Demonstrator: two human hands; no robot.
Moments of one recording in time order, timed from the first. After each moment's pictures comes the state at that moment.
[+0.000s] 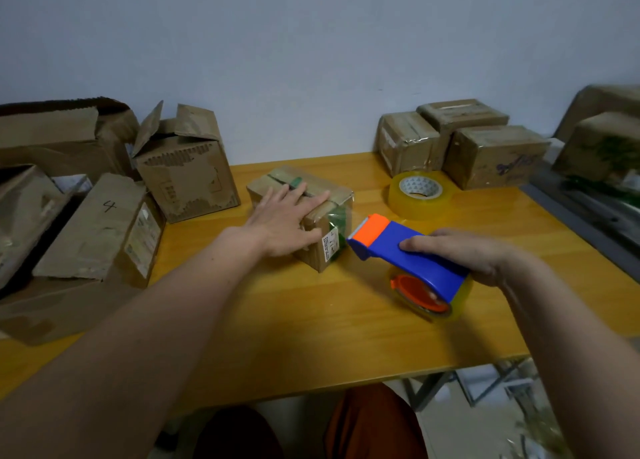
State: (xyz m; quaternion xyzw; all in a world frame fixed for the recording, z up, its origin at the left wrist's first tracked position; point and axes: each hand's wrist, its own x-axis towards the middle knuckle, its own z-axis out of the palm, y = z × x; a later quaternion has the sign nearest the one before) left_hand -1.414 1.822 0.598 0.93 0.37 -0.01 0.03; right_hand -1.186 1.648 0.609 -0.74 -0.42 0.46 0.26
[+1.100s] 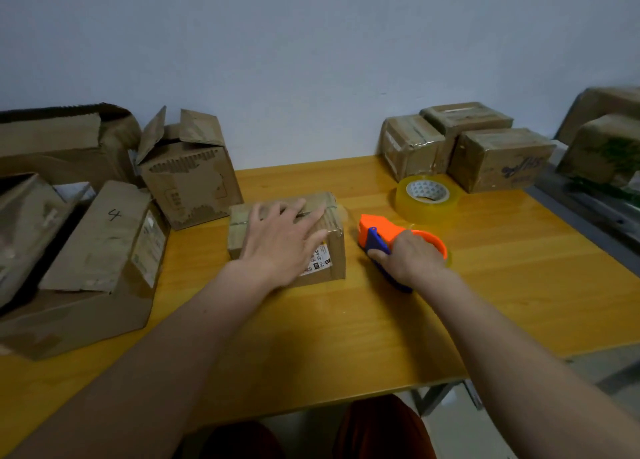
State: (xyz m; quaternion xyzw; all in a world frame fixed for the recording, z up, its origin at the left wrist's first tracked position) left_hand -1.434 1.795 0.594 0.91 0.41 0.05 -0.08; right_hand -1.240 1.715 0.562 -0.90 -0.42 0.10 0.09
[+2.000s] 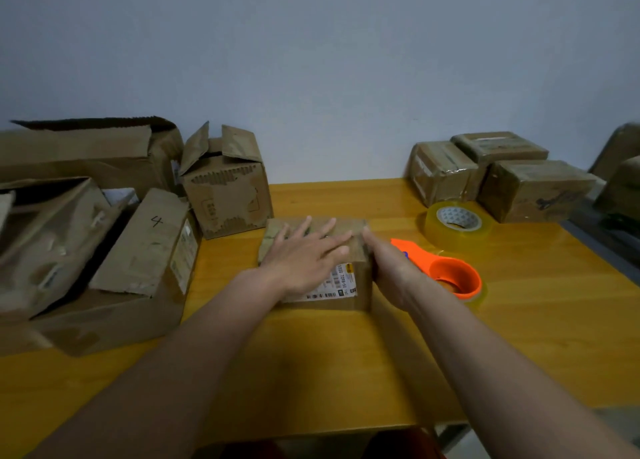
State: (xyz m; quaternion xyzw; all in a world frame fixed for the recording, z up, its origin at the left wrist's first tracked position) left_hand -1.453 1.808 0.604 0.91 0.40 0.01 0.09; right_hand -1.308 1.752 0.582 -0.59 -0.32 0.53 0.52
